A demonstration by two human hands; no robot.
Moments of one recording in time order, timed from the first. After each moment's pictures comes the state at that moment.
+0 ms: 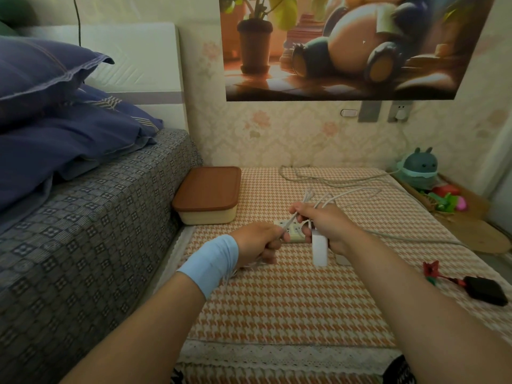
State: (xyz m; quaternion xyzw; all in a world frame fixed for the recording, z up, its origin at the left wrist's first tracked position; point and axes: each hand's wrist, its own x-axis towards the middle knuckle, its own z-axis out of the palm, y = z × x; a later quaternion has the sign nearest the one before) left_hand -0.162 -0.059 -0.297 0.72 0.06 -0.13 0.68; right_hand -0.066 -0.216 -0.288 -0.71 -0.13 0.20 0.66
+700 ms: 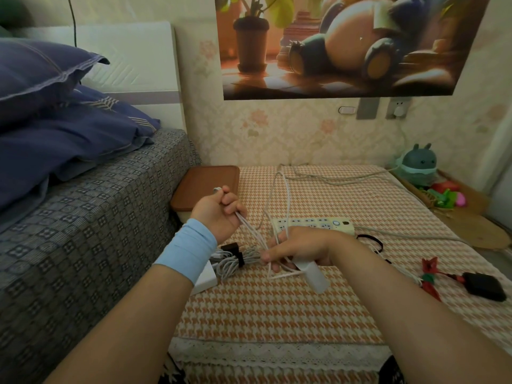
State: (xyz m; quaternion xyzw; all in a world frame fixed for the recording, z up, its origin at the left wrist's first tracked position) left_hand -0.152 -0.009 -0.274 0.22 0.09 0.07 0.97; right_hand -0.098 -0.206 -0.284 -0.75 -0.34 0.43 0.37
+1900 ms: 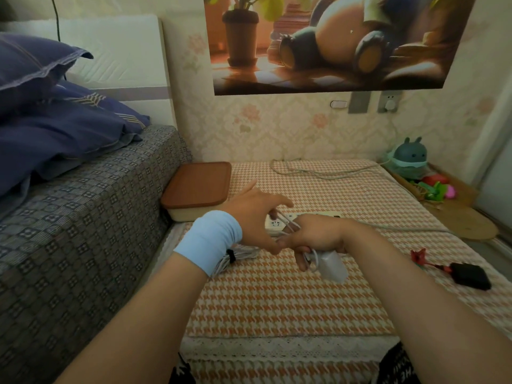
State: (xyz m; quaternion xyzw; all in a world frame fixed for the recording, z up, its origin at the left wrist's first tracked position) left_hand -0.145 -0.063 -0.254 0.99 -0.12 0.02 0.03; right_hand -0.075 -0.243 -0.280 -0.82 -0.37 0.34 0.29
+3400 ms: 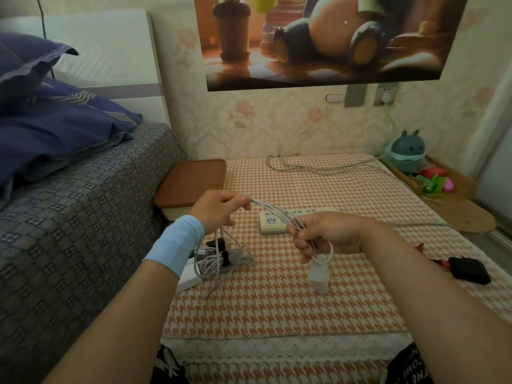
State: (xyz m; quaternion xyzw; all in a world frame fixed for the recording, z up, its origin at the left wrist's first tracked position) left_hand -0.149 -0.027 -0.275 0.87 0.07 0.10 0.48; right_hand -0.046 -0.273 -0.307 -0.64 -0.29 0.50 0.51
